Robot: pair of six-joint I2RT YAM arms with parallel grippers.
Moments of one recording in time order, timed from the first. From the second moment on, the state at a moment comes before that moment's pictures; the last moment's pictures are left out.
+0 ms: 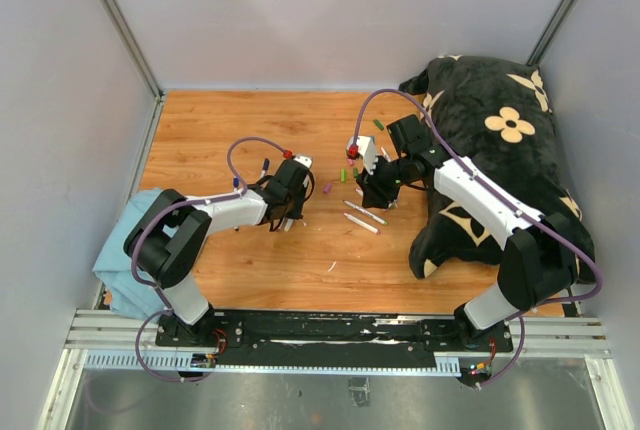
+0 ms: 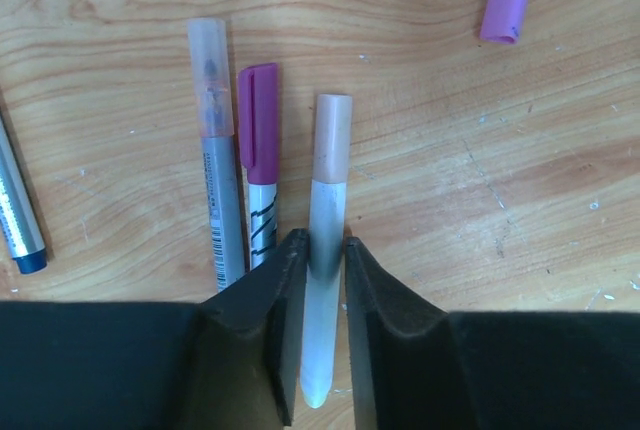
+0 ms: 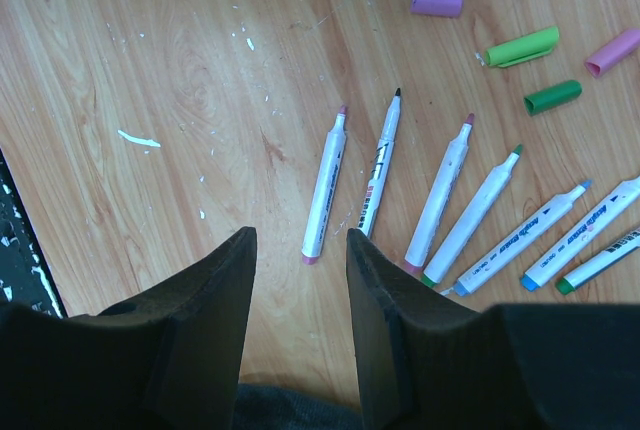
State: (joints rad) left arm -0.63 1.69 0.88 -0.10 -0.23 -0.26; right arm 0.48 1.53 1.23 -0.72 -0.55 -0.58
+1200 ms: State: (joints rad) left arm -0.63 1.07 0.37 0.35 -0.01 -0.52; right arm 0.48 1.40 1.07 -0.50 -0.87 -0.44
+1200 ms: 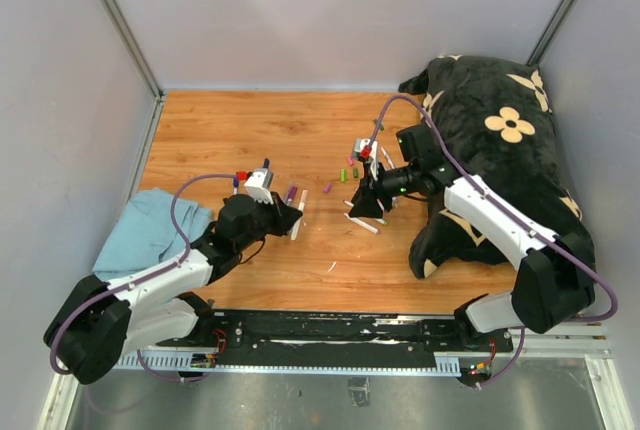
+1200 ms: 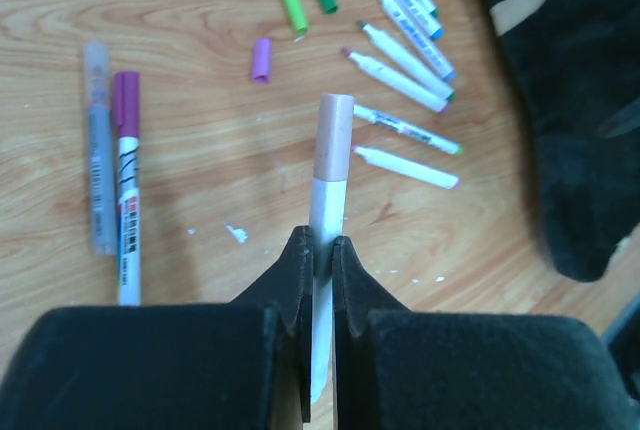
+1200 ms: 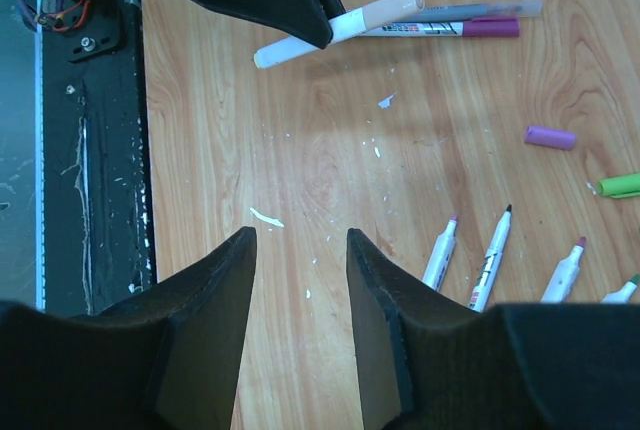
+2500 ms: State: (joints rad) left arm -0.63 1.01 0.13 1.02 0.06 -0.82; right arm 0.48 1.48 1.02 -0.32 -1.01 -0.23
